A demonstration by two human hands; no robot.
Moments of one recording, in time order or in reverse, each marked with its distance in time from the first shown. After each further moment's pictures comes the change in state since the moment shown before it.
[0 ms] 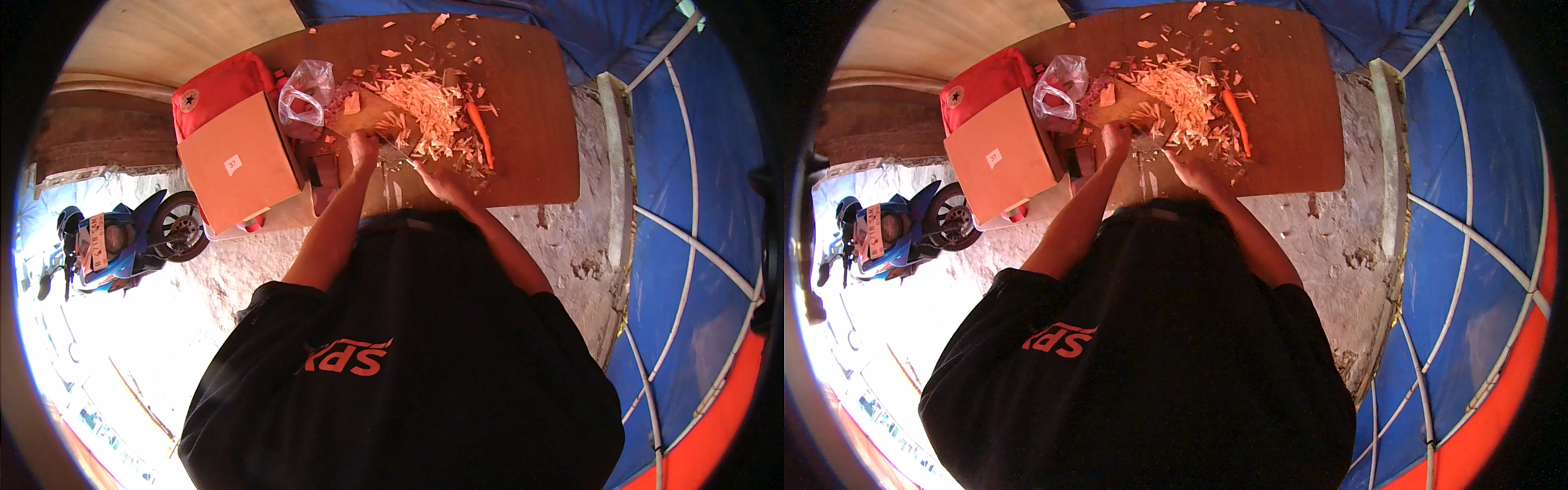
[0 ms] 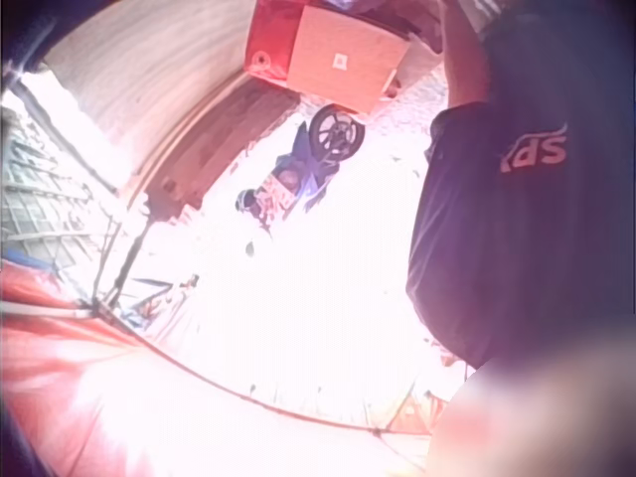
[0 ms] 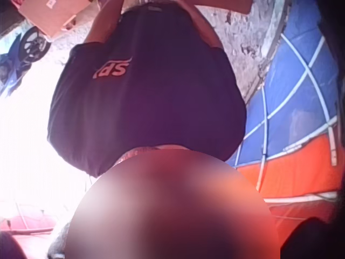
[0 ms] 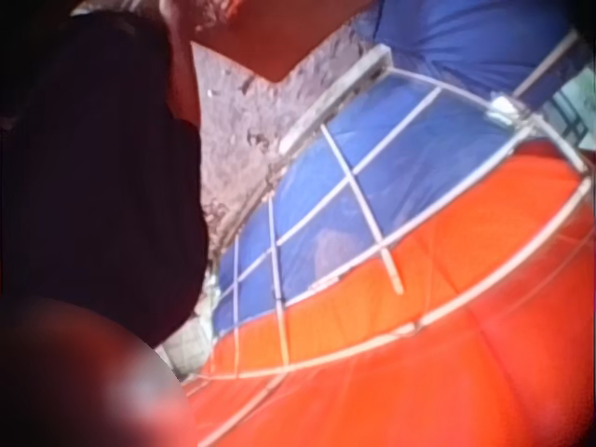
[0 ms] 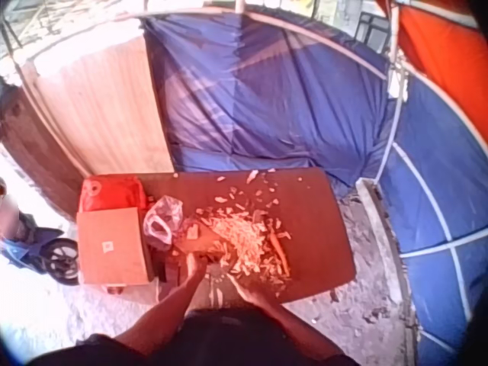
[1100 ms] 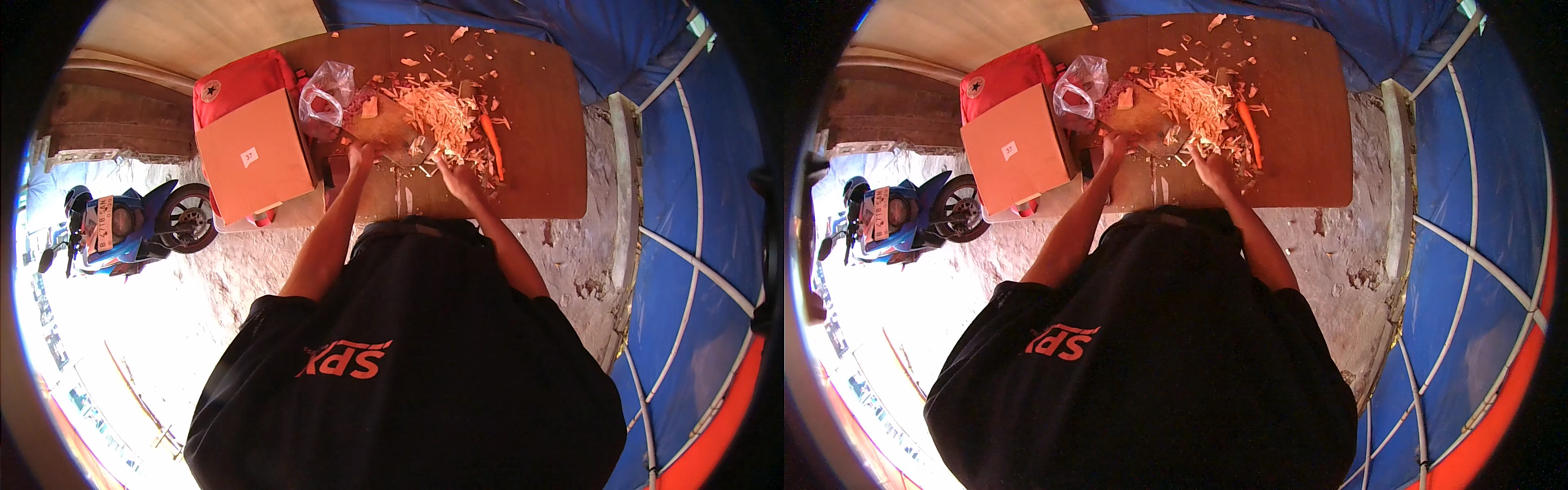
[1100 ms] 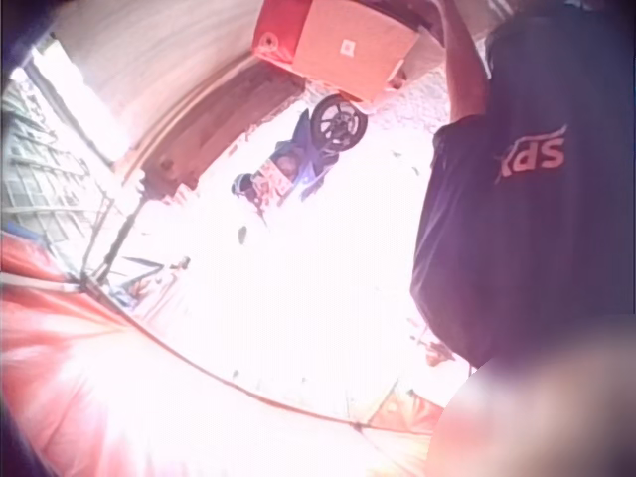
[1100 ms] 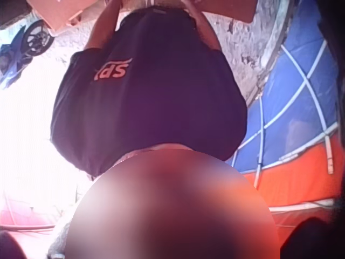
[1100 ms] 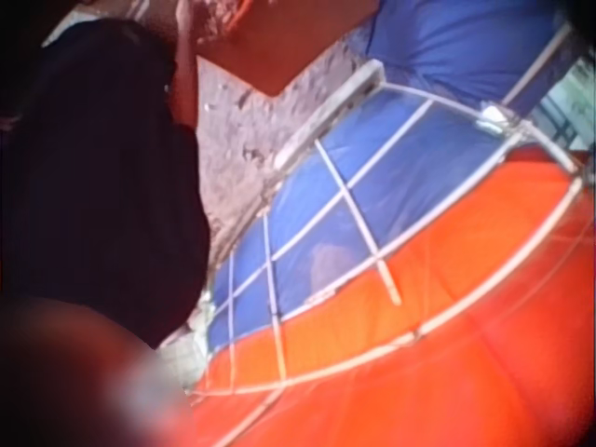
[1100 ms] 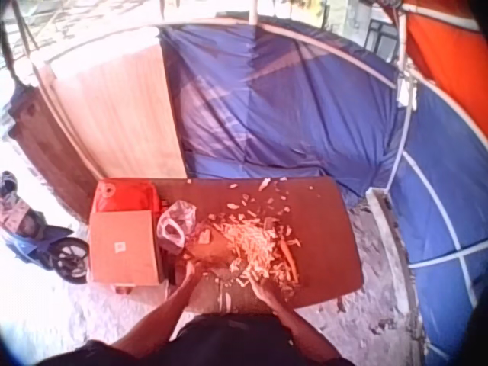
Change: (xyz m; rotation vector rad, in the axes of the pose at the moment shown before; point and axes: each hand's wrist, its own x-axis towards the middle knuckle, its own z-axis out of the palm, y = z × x) left_hand 0.009 -0.041 -0.025 -0.744 -0.258 -0.327; right_hand 0.022 0.010 -0.010 0.061 0.080 0.102
